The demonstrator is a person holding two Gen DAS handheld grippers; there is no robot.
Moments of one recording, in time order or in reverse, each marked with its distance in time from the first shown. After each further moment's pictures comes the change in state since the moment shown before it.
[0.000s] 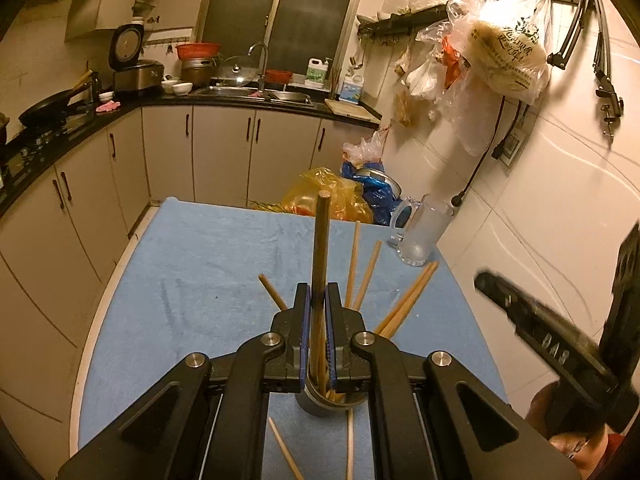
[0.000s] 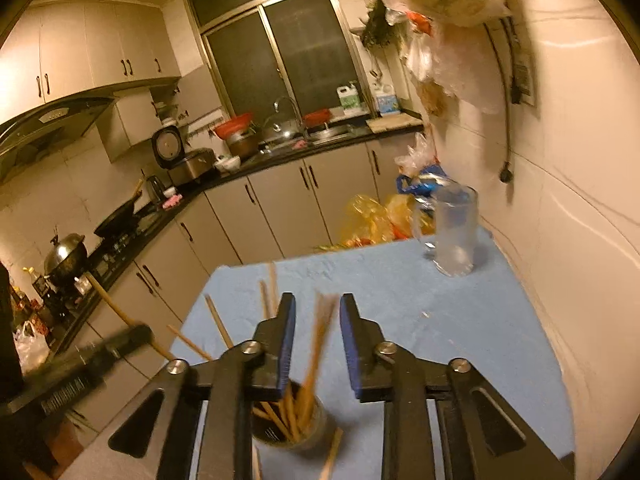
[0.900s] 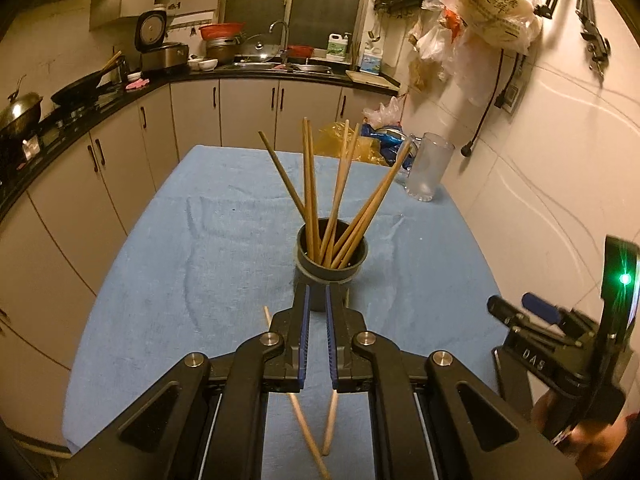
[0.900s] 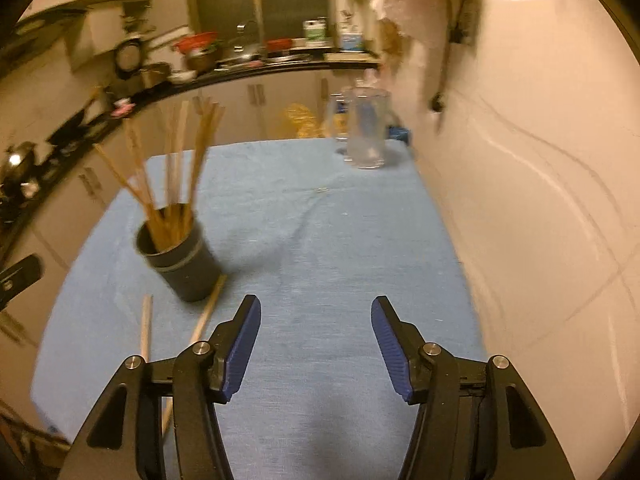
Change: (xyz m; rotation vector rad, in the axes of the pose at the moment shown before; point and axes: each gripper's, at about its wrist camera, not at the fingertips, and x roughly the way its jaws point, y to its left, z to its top) left arm -0.055 -0.037 -0.114 0.006 0.083 0.116; right arm -0.053 -0.067 -0.099 -0.134 0.247 -0.261
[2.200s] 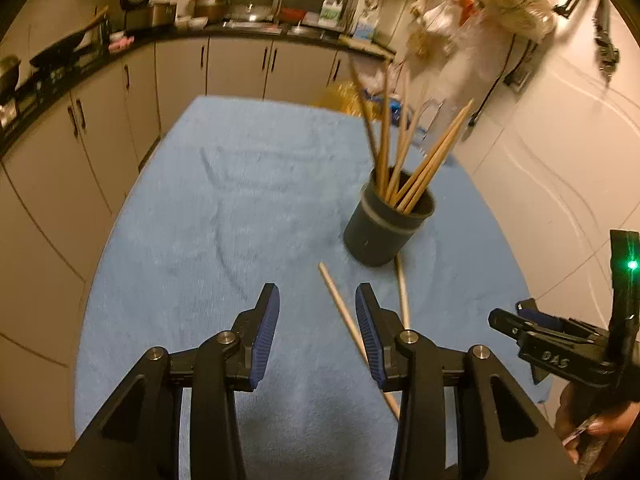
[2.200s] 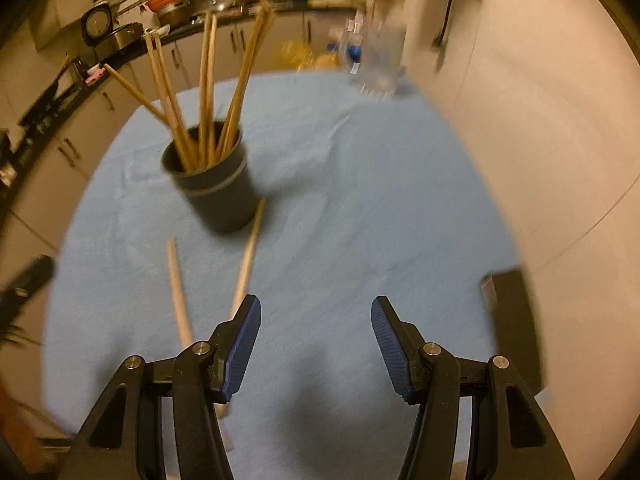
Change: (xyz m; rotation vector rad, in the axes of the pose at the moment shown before) left arm 0.043 0.105 -0.025 -0.026 0.156 -0.108; right arm 0.014 0.079 -0.035 0.104 0.253 -0.003
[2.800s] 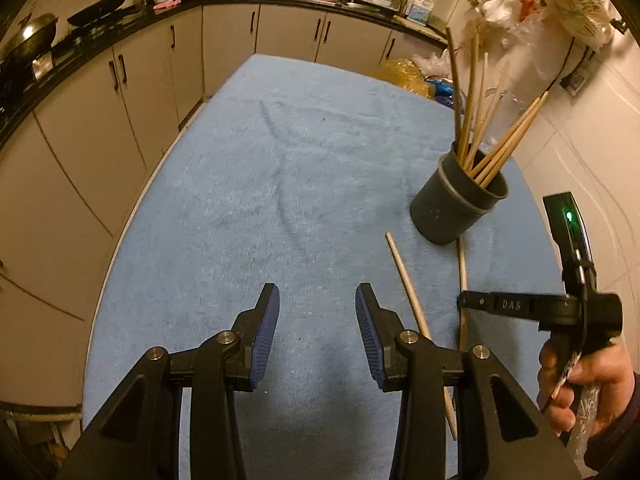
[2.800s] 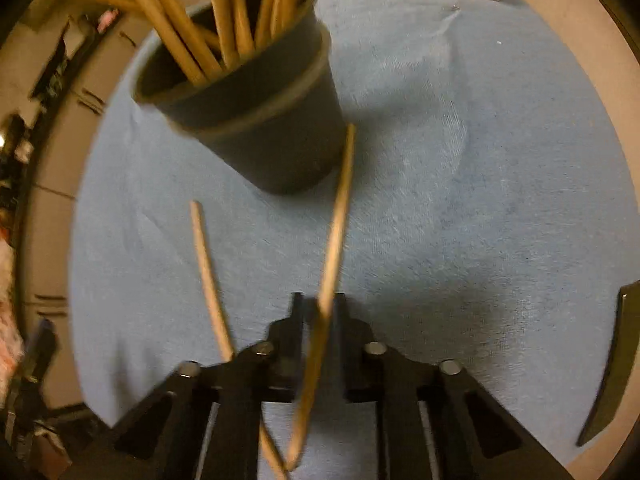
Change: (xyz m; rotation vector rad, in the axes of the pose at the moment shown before) left arm 0.017 0.039 -0.015 -0.115 0.076 0.121; right arm 0.121 0.055 0.027 -0.048 0.337 0.175
